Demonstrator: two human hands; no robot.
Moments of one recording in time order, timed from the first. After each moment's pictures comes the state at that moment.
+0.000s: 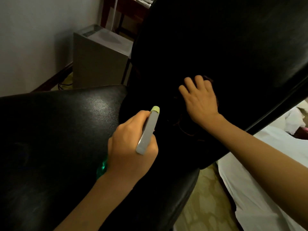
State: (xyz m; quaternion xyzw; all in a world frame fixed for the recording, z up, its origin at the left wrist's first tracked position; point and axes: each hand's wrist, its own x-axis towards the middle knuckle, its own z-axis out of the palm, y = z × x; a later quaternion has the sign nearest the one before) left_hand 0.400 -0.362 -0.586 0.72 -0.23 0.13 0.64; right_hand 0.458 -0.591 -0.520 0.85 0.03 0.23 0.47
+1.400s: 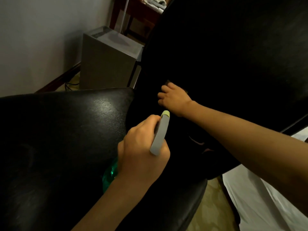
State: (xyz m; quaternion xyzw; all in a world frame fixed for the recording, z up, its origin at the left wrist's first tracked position) left_hand 0.409 -0.367 -0.581 0.77 -0.19 0.11 0.60; right_hand 0.546 -0.547 -0.545 0.80 0.21 -0.04 0.56
